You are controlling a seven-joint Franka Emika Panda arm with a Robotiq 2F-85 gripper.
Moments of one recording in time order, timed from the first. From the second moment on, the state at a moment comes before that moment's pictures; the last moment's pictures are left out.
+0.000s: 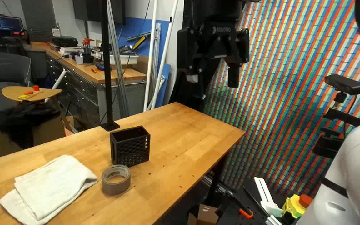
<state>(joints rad) 0.01 -0.69 0.21 -2.35 0.09 1.44 0.40</state>
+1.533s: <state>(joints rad) 0.07 -0.25 0.36 -2.08 -0.21 1.74 0.39</state>
